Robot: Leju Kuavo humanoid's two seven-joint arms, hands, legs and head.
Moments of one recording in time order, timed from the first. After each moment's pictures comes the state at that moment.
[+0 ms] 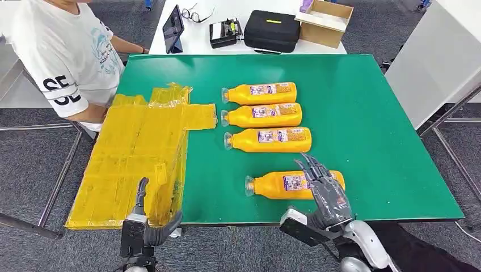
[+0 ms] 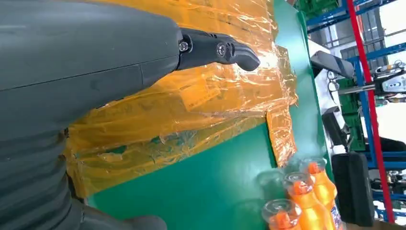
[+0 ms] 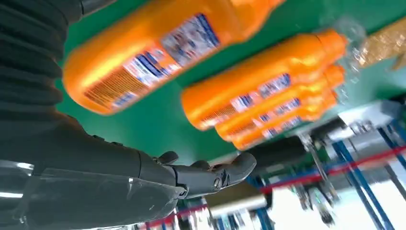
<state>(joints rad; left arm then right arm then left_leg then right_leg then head) 0.03 -0.31 0.02 -1.13 -0.33 0.22 -0.62 0.18 -0.40 0.41 -1.82 0.86 -0.05 -0.05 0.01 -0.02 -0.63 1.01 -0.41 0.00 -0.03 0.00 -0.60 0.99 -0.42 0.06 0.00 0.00</state>
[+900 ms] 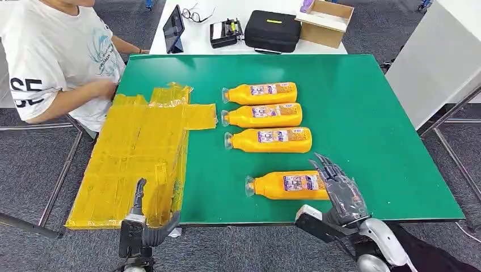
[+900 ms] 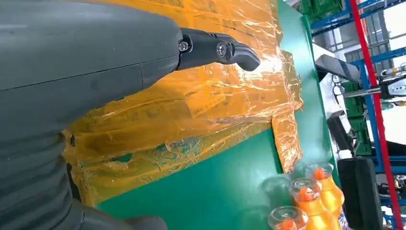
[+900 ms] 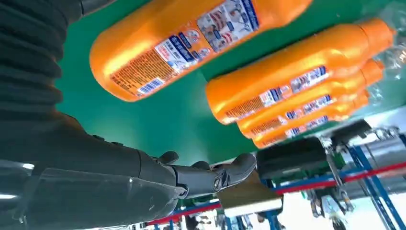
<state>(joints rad) 0.03 -0.31 0.03 -1.13 -0.34 0.22 -0.62 0.19 -0.45 0.37 -1.82 0.82 0.00 -0.03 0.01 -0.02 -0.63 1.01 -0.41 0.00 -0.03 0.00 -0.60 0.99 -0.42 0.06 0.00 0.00</state>
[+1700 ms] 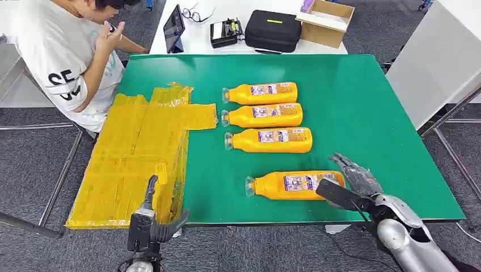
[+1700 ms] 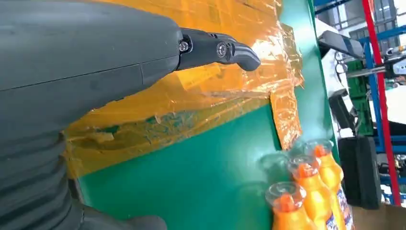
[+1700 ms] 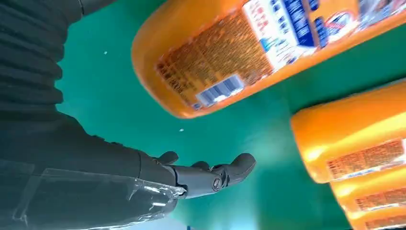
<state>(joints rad) -0.02 -0.31 -0.02 -1.06 -0.31 0.20 -0.60 -0.01 -0.58 0.33 -1.54 0.61 0.24 0.03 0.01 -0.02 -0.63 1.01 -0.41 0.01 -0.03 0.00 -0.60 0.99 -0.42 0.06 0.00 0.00</state>
